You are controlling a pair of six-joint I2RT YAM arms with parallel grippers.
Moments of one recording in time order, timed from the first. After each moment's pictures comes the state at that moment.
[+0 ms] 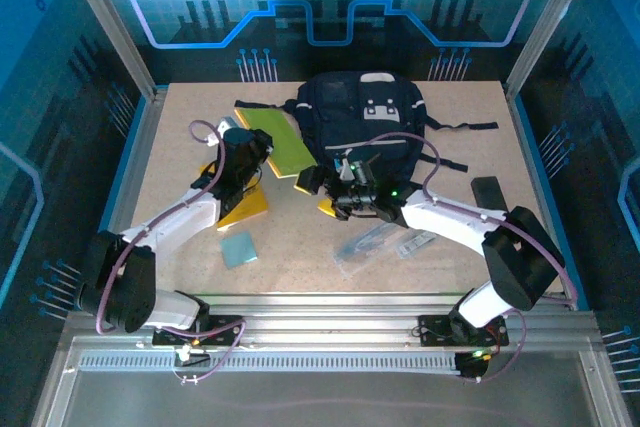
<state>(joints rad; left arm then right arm) -0.36 1.39 0.84 0.18 -0.22 -1.16 0.71 1.54 0.95 0.05 -0.42 1.25</state>
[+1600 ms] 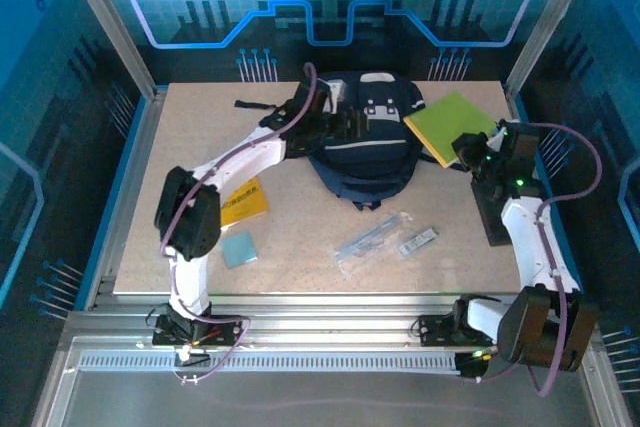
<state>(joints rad) -0.54 2.00 1.73 -0.34 0.24 -0.43 -0.23 1.16 0.90 -0.32 -0.47 0.81</state>
